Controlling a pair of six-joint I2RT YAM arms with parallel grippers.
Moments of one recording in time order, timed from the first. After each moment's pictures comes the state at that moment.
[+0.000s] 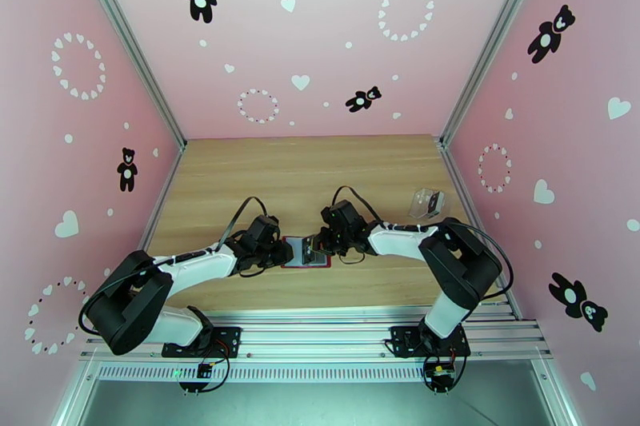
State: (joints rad) left arm -0.64 1.42 0.56 -0.14 0.20 -0.83; right arm 0.71 1.71 0.80 0.00 -0.48 0.87
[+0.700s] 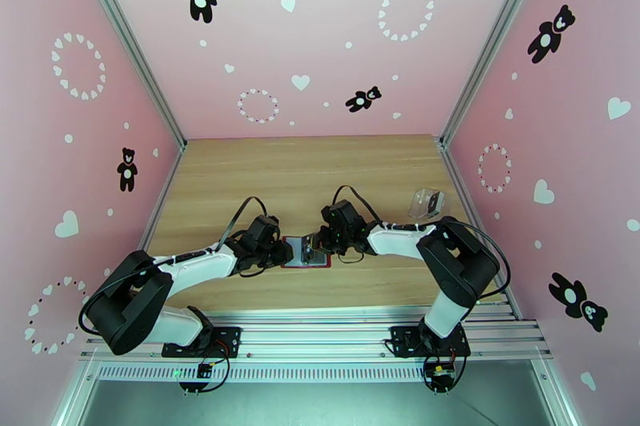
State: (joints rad) left arm -0.64 1.42 0.56 -0.14 0.20 -0.83; right arm 0.71 1.72 0.80 0.03 -0.46 0.90
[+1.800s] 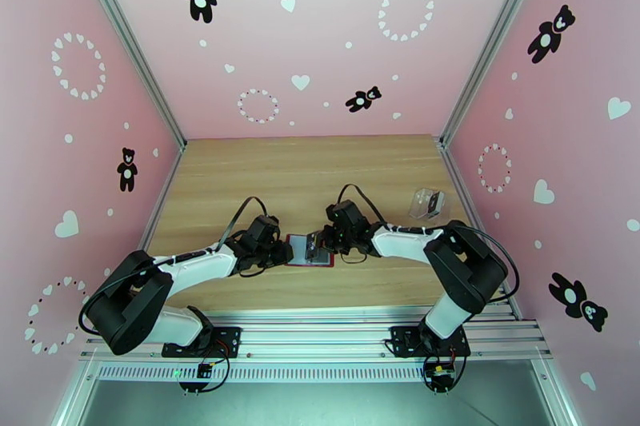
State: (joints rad) left arm -0.64 1.42 0.56 -0.14 0.20 -0.83; right arm 0.70 1.66 0.77 0.02 -0.41 0.90
